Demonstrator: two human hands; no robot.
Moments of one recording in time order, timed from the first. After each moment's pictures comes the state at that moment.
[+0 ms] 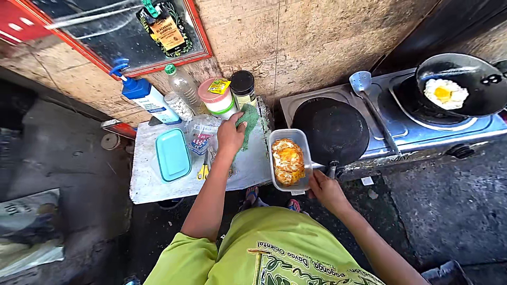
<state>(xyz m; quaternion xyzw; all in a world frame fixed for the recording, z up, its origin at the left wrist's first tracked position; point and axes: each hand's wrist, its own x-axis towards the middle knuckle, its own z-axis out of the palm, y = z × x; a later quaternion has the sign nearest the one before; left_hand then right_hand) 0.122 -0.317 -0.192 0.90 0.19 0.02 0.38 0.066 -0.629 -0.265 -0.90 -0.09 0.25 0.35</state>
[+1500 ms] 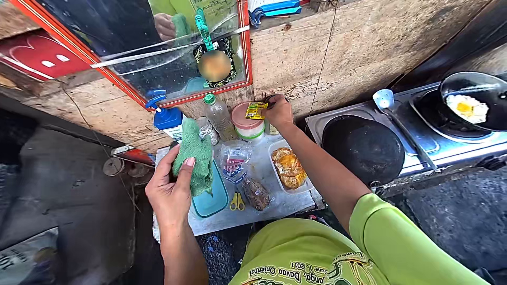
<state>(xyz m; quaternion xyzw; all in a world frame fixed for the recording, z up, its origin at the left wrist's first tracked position) 0.025 -0.123 -0.127 0.79 0.10 0.35 0.50 0.286 -0.310 -0.190 -0.91 0.04 0.13 0.39</state>
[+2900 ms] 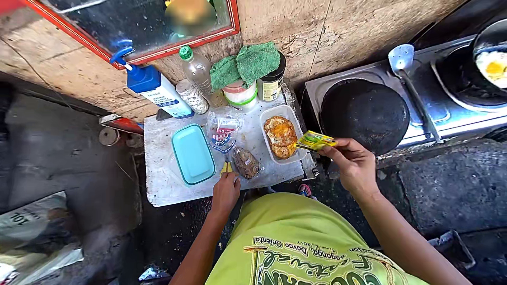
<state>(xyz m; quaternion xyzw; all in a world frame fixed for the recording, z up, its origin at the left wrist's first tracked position) -0.033 -0.224 -0.264 0.92 0.19 -0.22 0.26 0.087 -0.523 -0.233 -0.73 -0.06 0.02 0.68</state>
